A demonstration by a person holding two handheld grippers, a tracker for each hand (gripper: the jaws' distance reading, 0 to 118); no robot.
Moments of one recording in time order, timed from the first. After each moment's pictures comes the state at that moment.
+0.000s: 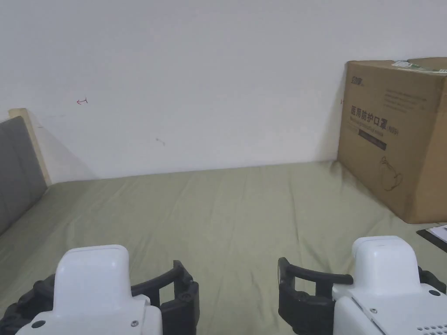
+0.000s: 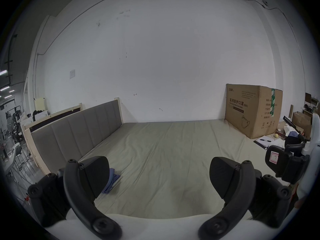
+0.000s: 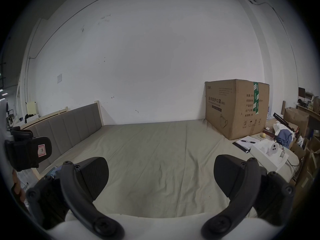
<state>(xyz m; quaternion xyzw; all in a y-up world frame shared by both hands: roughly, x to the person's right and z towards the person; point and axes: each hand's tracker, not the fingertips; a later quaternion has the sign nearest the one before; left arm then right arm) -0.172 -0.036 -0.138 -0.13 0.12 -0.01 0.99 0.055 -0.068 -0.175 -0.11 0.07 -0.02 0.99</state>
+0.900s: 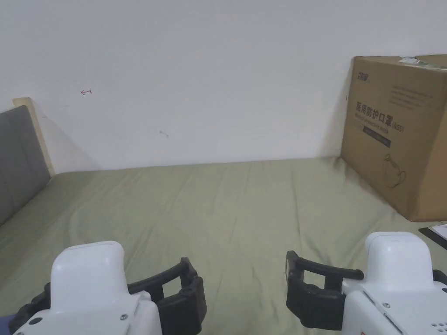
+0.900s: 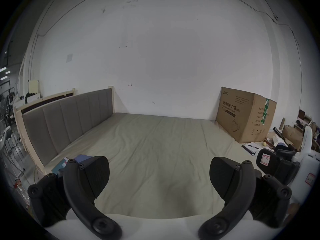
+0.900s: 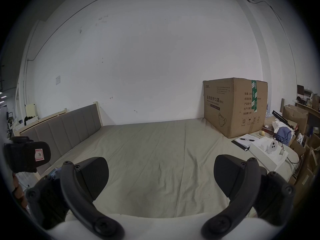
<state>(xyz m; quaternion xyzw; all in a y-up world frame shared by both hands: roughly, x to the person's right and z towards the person) -0.180 -0.038 -0.131 -0.15 0.08 0.06 0.98 0.061 -0.068 -0.172 -0.11 0.07 -0.03 0.99</state>
